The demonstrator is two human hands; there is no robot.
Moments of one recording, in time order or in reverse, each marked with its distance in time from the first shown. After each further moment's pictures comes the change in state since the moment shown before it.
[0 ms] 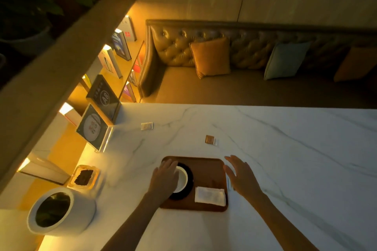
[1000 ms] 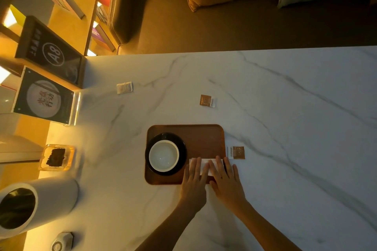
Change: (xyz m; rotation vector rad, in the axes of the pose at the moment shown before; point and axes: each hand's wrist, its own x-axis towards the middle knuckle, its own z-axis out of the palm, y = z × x) left_hand -0.001 0.064 0.189 0.126 -0.271 0.128; right_hand -0.031 0.070 0.139 -0.413 -0.301 -0.037
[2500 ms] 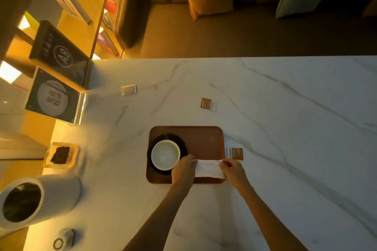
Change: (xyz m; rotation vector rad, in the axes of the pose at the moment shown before) left_hand 0.021 -0.019 -0.070 -0.496 0.162 -0.353; right_hand 0.024 0.012 -0.044 0.892 0.035 0.480
